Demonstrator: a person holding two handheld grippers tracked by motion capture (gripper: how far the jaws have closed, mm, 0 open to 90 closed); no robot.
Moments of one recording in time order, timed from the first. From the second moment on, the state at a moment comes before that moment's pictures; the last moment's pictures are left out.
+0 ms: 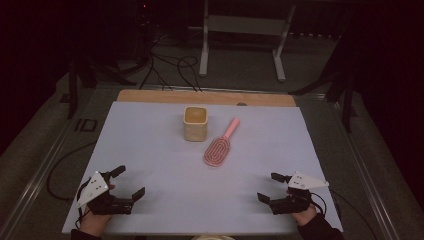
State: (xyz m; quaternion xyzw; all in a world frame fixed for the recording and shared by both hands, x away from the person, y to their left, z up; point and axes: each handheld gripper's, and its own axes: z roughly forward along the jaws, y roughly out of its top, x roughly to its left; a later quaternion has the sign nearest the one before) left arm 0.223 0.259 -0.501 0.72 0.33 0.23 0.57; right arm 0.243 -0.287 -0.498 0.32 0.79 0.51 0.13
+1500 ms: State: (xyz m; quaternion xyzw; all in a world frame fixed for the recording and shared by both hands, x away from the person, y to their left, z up) left arm 0.222 0.260 -0.500 0.72 0.33 0.22 0.57; right arm 0.235 -0.271 -0.438 0.27 0.79 0.53 0.15
